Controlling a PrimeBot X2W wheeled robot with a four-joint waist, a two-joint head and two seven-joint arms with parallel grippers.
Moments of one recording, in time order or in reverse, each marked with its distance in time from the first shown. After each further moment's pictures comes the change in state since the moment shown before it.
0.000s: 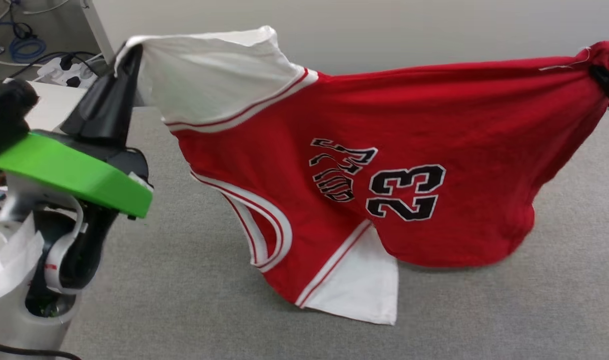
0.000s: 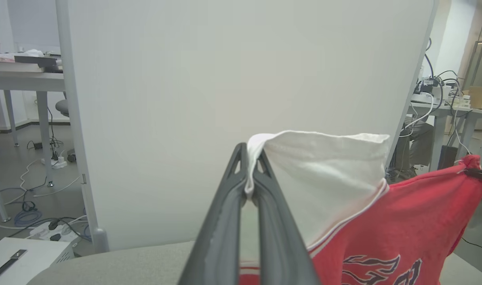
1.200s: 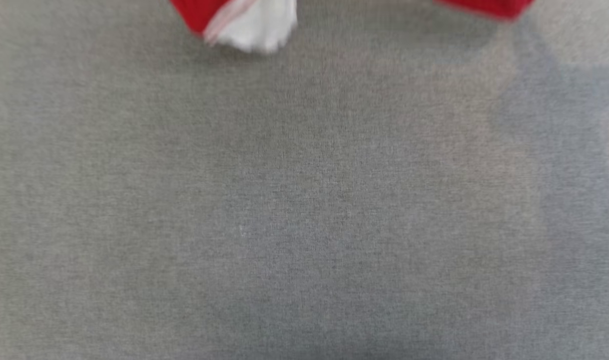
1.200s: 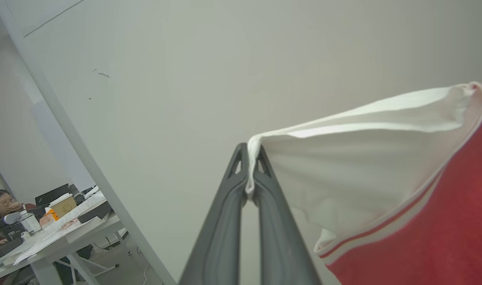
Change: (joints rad) left arm -1.135 0.174 -0.097 0.490 0.260 -0.323 0.106; right arm -0.723 0.005 0.023 0.204 -0.151 0.001 -0.266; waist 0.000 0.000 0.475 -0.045
